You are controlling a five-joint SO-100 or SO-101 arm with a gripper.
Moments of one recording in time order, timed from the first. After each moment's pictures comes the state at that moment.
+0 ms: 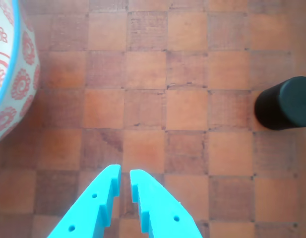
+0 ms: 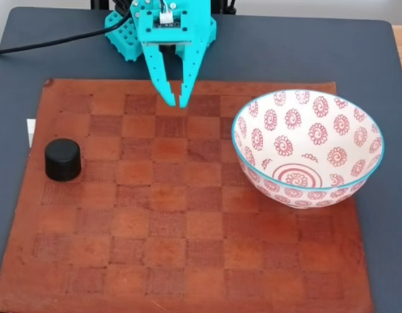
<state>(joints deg) -6.3 192.6 174.6 71.7 95.4</state>
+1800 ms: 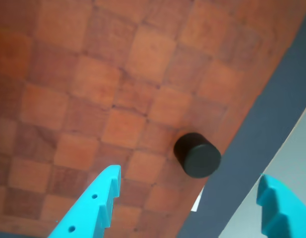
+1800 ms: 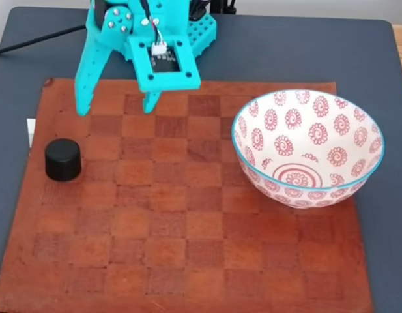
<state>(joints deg) 4.8 110.7 119.4 72.1 64.2</state>
